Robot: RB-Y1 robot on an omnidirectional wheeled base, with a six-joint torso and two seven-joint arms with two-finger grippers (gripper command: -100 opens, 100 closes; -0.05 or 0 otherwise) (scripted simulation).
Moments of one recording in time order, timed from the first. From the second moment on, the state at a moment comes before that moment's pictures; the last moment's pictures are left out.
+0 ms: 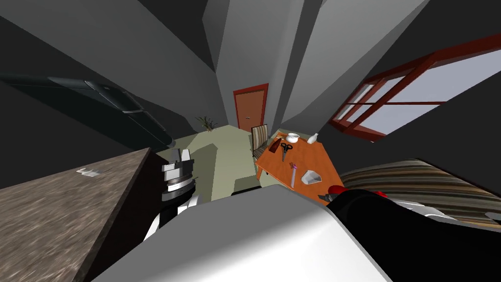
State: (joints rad) left arm 0.54 0.02 0.07 -2.25 -0.08 -0.63 -0.02; right arm 0.76 -1.45 0.52 -1.15 0.04 -0.41 0.13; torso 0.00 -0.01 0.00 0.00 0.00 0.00
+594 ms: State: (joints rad) left arm 0.54 0.02 0.07 -2.25 -0.08 -0.63 -0.02; right arm 0.78 -1.54 0.61 -1.05 0.01 -0.43 0.16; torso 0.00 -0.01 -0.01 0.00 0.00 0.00
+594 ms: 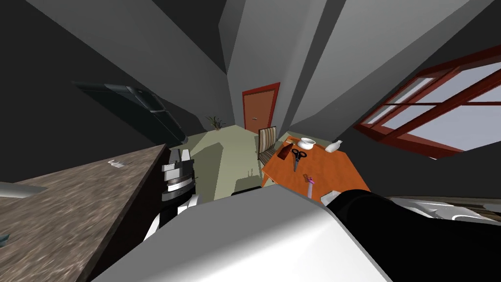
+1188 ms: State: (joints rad) left arm 0.54 0.02 0.07 -2.25 -0.08 -0.63 -0.02; right arm 0.75 -1.45 0.64 -1.02 0.04 -0.43 0.18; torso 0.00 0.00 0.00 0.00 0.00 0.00
